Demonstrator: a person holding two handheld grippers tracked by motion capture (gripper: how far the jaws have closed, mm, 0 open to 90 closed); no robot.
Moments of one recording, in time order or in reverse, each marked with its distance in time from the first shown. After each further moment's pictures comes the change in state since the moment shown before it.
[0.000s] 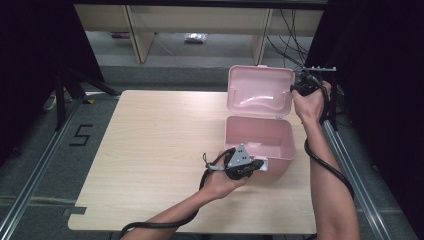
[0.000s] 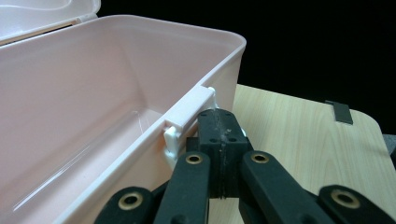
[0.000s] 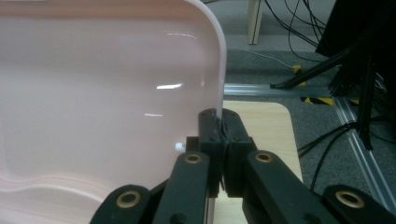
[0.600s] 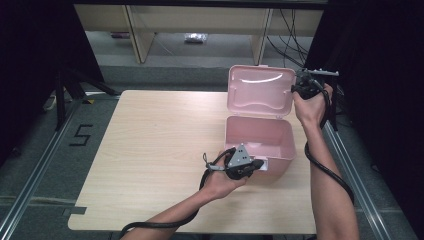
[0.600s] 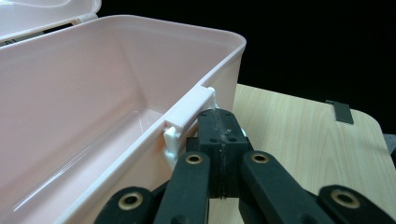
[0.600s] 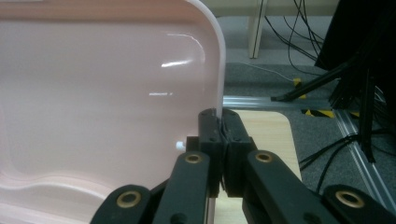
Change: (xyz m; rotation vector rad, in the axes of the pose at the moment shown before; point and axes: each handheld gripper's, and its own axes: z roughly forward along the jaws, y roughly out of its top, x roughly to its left) left arm 0.000 0.000 0.001 -0.003 -0.002 -0.003; right arm -0.001 -0.008 -0.008 -0.062 0.006 -0.027
